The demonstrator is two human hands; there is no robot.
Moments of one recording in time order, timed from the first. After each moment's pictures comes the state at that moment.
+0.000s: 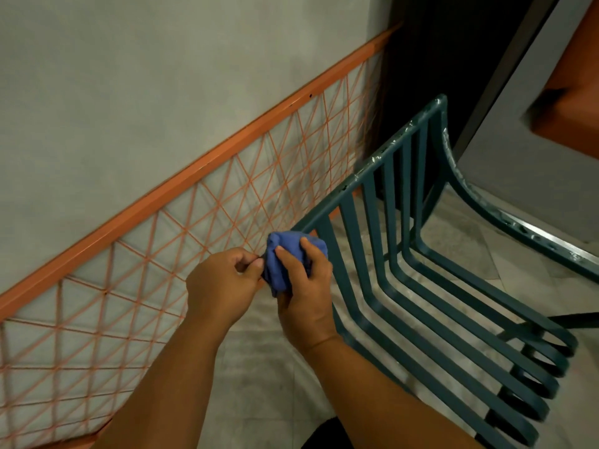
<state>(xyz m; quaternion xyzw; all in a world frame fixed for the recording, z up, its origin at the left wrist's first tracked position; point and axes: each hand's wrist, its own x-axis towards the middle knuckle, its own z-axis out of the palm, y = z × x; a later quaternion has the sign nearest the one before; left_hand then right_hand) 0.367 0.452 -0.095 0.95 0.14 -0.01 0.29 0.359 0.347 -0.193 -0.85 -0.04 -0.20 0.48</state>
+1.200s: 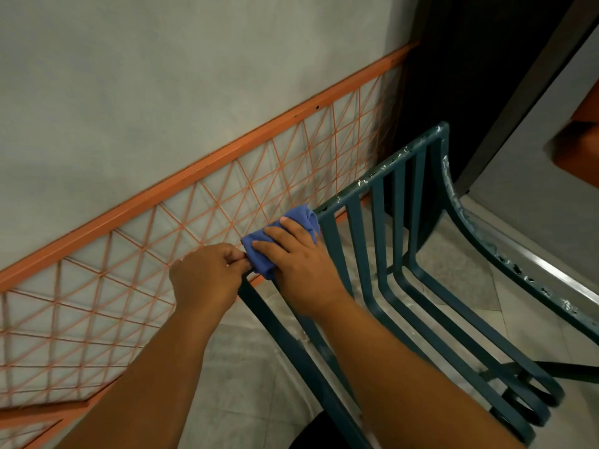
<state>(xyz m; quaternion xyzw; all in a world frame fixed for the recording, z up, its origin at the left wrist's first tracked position) 0.389 0.409 -0.083 0.96 0.21 0.03 0.18 0.431 0.270 -0.156 -0.88 -0.33 -0.15 0.31</state>
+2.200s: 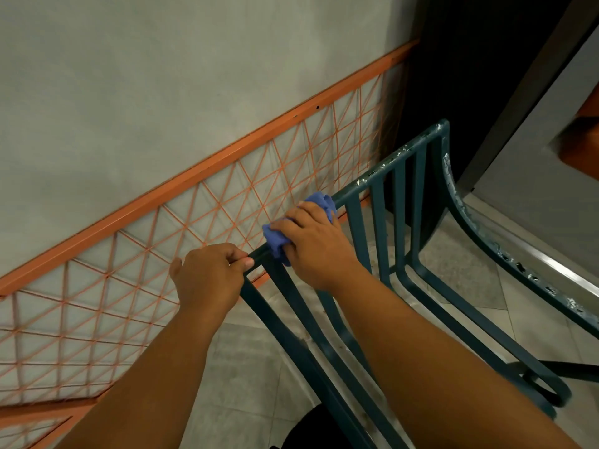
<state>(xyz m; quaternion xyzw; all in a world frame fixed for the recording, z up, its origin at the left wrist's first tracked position) 0.389 0.406 -0.086 0.95 0.24 0.03 0.18 0.462 0.245 -0.140 -0.91 -0.31 -0.08 0.26</state>
